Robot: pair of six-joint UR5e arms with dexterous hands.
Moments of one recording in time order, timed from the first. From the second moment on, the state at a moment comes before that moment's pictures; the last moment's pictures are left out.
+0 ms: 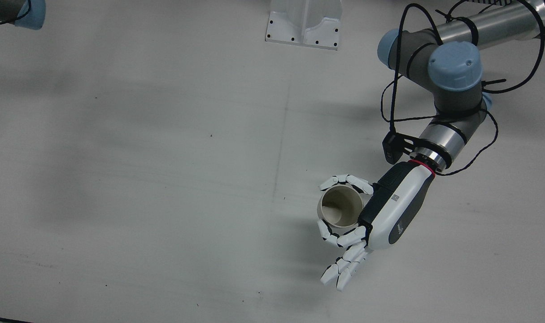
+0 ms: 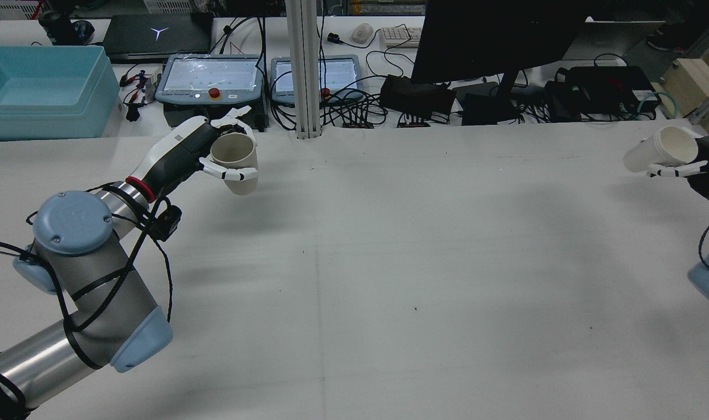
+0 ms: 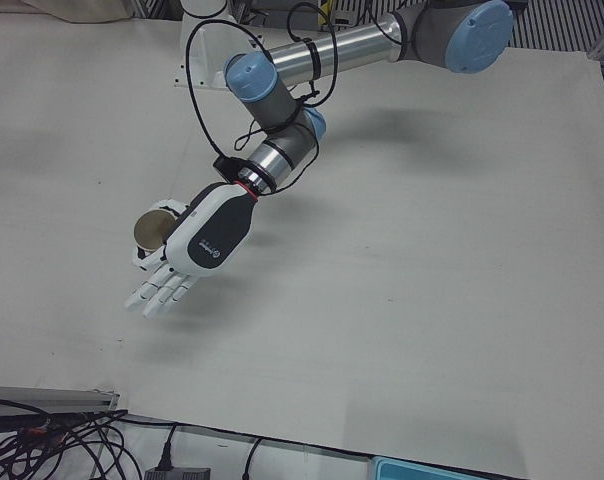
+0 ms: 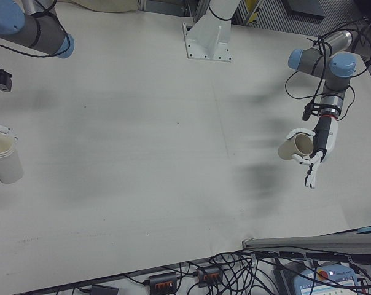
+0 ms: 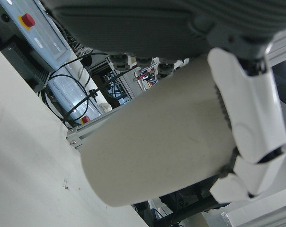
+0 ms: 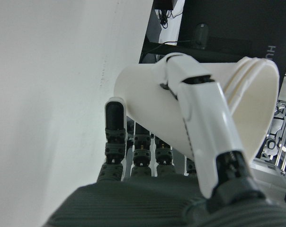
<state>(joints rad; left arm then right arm) -0.75 -2.21 -1.61 0.40 1.23 0.65 1.28 -1.51 1.55 -3.49 -1.49 -0.17</state>
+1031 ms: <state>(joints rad) -0.76 -2.20 -1.61 0.40 1.23 0.64 1.28 -1.47 1.12 -3.27 -1.52 -0.17</state>
